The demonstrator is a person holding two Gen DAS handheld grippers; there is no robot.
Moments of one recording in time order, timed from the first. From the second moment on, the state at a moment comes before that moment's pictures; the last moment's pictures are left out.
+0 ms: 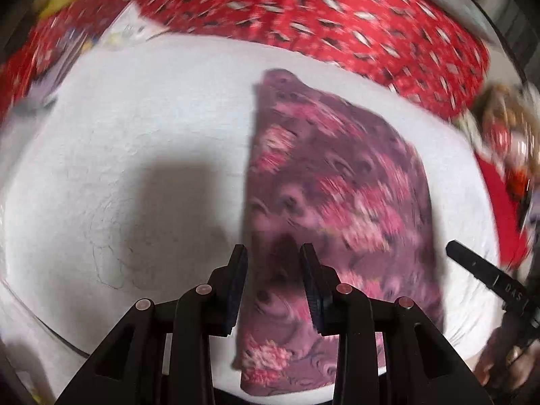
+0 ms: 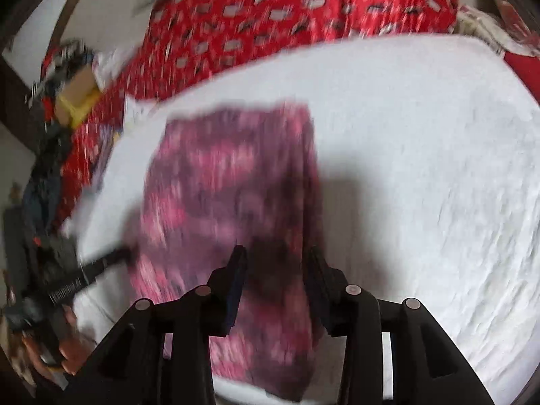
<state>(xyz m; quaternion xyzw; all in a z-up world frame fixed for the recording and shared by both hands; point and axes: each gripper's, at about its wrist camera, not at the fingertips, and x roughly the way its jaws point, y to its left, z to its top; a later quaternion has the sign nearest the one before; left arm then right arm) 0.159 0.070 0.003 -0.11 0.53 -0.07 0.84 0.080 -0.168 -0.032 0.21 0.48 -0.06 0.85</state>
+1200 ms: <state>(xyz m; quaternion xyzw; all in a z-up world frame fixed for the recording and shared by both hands) 0.152 0.054 -0.032 -0.08 0.55 -0.07 0.83 0.078 -0.155 -0.070 0.09 0.58 -0.04 0.81</state>
